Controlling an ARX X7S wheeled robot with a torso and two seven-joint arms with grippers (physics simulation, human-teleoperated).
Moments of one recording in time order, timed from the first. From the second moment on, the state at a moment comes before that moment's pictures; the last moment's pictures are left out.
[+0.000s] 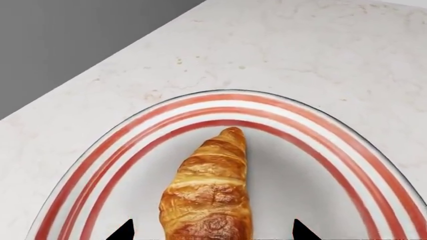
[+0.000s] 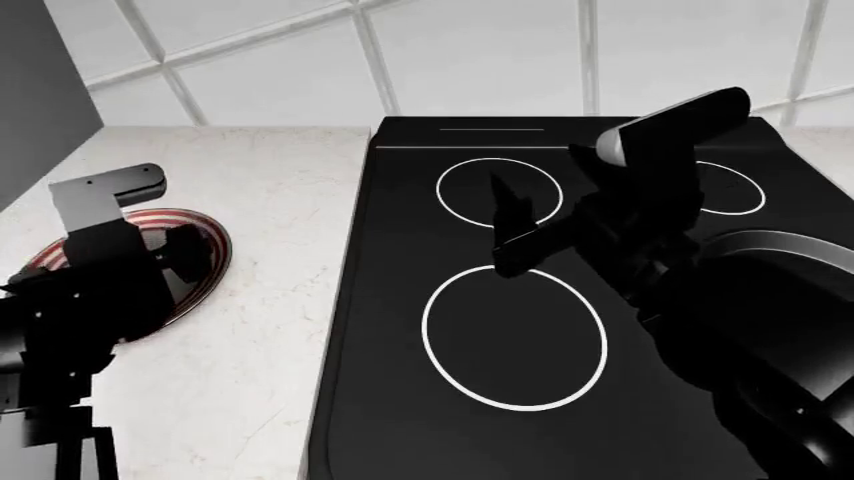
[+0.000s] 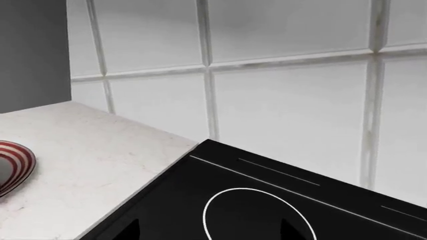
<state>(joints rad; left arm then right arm) -0.91 -0.38 -0.01 -0.26 -0.69 -1.10 -0.88 0.82 0.44 -0.18 -0.48 0.73 1.10 0.11</state>
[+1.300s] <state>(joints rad) -0.87 -0.42 0.00 0.12 -0.74 -1.13 -0.91 0.81 0.44 -0.17 -0.53 0.78 1.11 0.15</state>
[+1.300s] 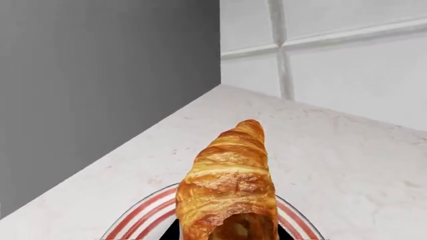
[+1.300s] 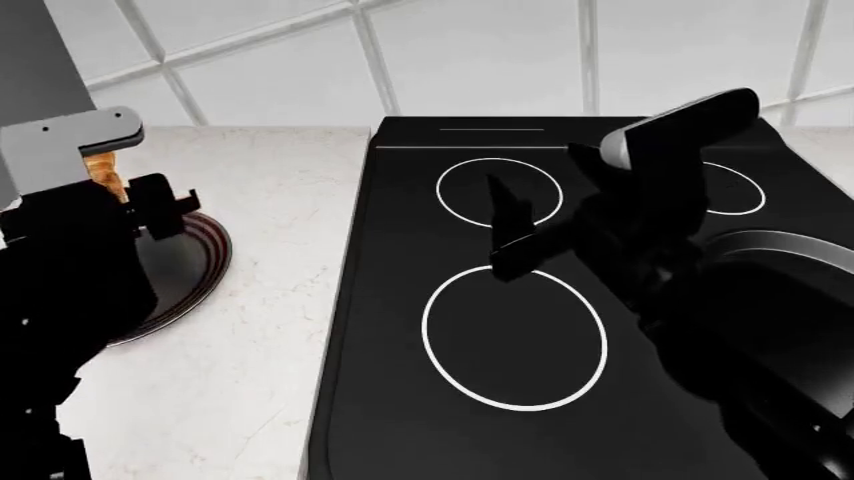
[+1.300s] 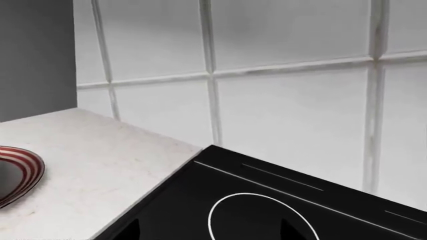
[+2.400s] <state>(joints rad) -0.85 -0.65 0.04 0.63 -1.17 -1.24 -0.58 0.90 0.47 0.07 -0.84 1.21 1.42 0.47</state>
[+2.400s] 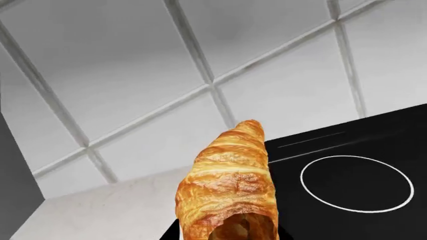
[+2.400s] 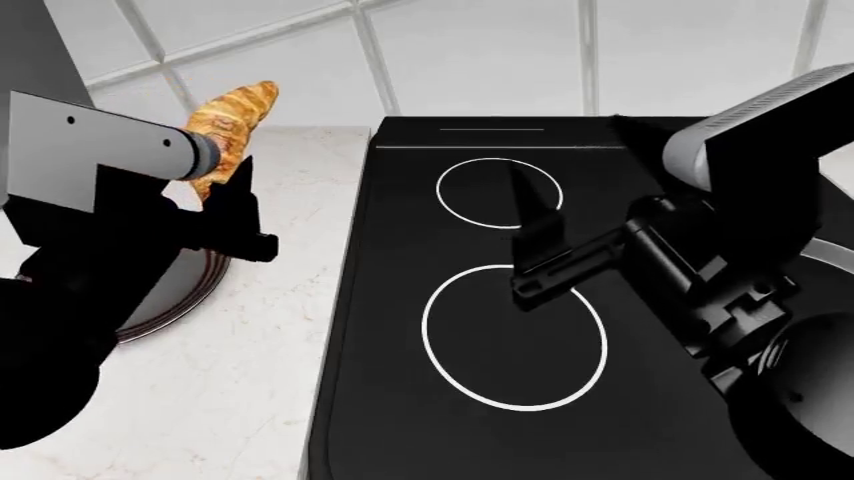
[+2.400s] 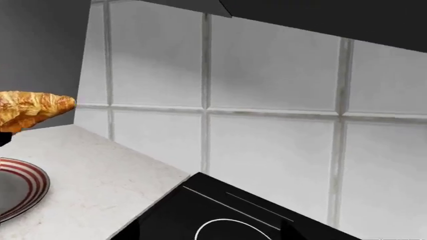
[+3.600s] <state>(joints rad) -0.83 -0.65 0.15 0.61 -1.12 -1.14 -0.41 1.10 0.57 -0.07 -0.75 1.70 1.44 0.92</state>
